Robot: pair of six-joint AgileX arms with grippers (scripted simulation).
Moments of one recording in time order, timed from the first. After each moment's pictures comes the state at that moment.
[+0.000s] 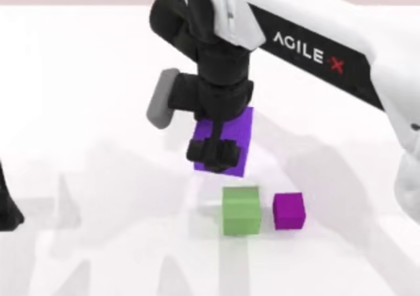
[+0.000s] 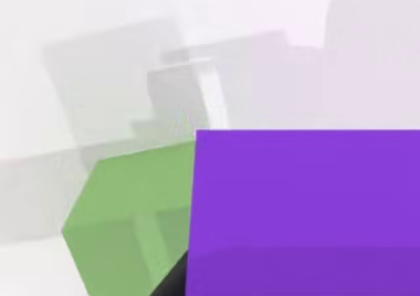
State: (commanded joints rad) left arm 0.02 0.00 0.00 0.00 0.00 0.00; right arm 0.74 2.41 2.25 -1.44 0.00 -0.61
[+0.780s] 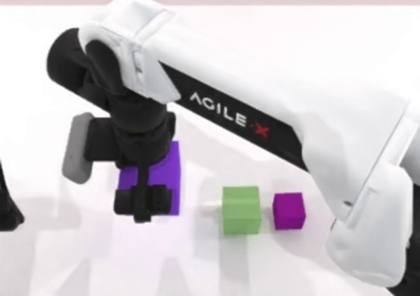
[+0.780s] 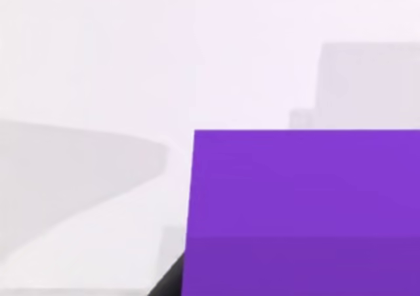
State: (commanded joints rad) left arm 0.02 0.00 0.00 0.00 0.00 0.00; right arm 0.96 2.57 2.57 -1.56 0.00 -0.60
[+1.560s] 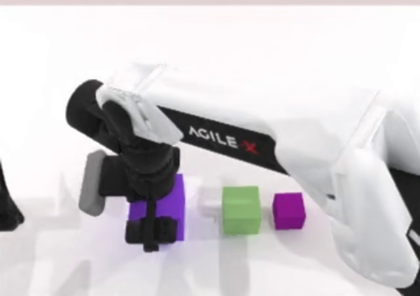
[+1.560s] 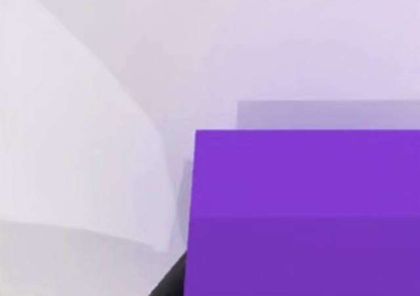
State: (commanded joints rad) left arm 0.02 0.00 0.00 0.00 0.00 0.00; right arm 0.96 2.52 2.20 -1.24 0.00 -0.59
